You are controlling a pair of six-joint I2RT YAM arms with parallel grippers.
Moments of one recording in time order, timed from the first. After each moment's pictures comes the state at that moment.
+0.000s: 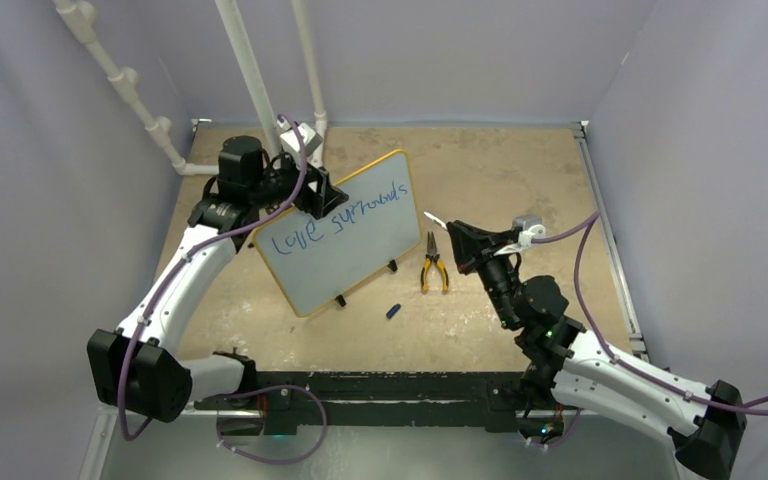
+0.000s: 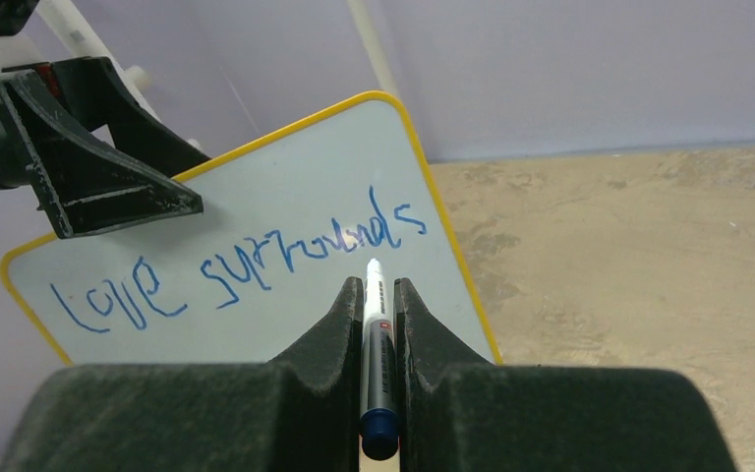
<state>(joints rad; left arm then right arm) -0.26 1.26 1.14 -0.24 0.62 0.08 0.92 0.66 0.42 0.50 0.54 0.25</state>
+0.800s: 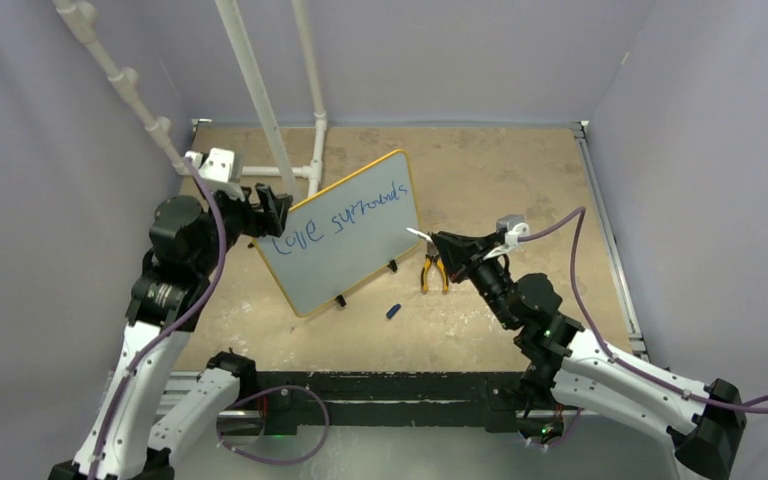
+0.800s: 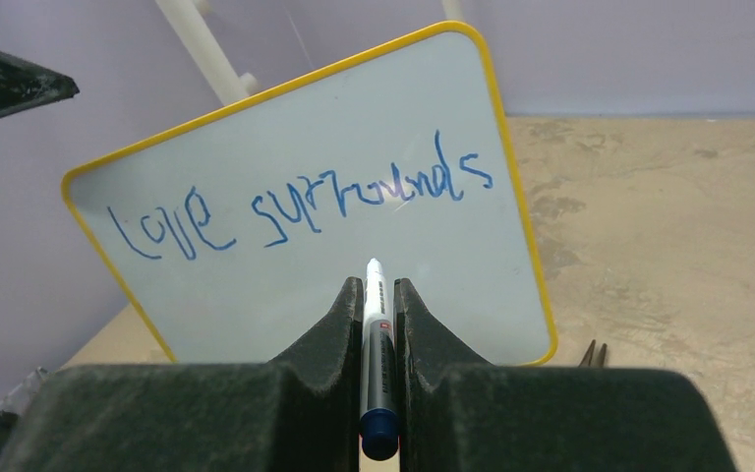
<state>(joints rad) -0.27 0.80 1.07 -0.44 0.07 -0.13 0.92 0.66 0.42 0.43 0.38 0.30</state>
